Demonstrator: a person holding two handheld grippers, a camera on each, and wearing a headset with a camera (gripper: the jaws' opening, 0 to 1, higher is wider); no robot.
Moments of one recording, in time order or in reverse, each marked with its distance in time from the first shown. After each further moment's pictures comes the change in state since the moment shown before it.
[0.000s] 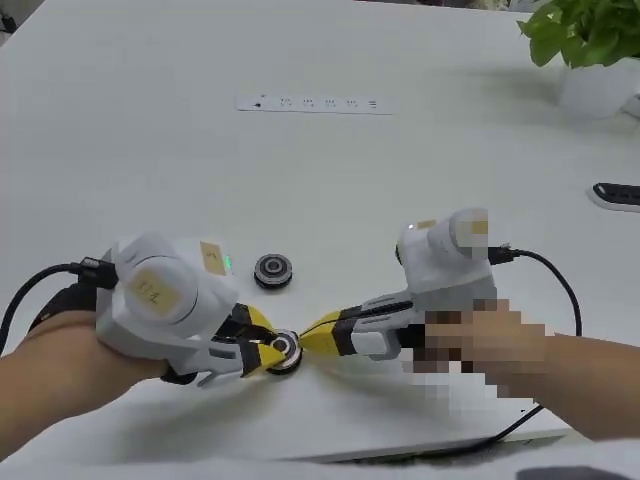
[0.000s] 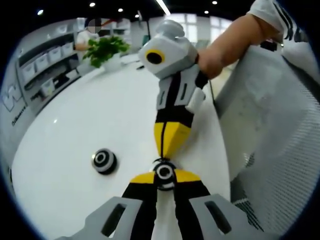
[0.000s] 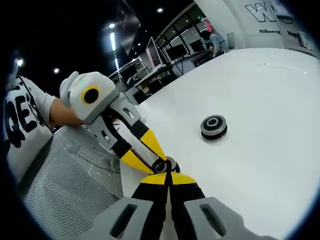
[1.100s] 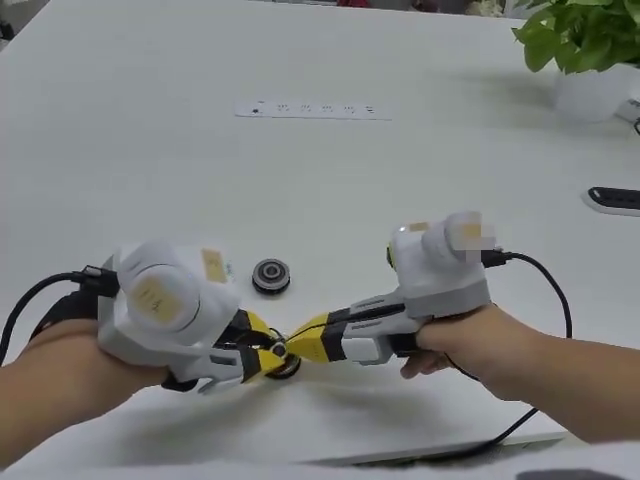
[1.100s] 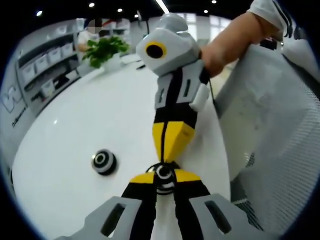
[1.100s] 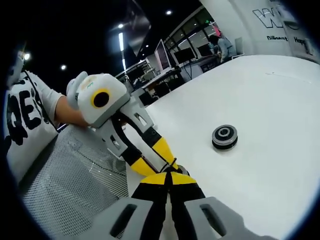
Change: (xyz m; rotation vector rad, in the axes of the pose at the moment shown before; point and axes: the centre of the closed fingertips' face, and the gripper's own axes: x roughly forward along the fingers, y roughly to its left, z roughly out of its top) left arm 0.000 -0.002 0.000 0.013 -0.004 0.004; right arm 0.003 0.014 0.010 -0.054 -0.028 0.040
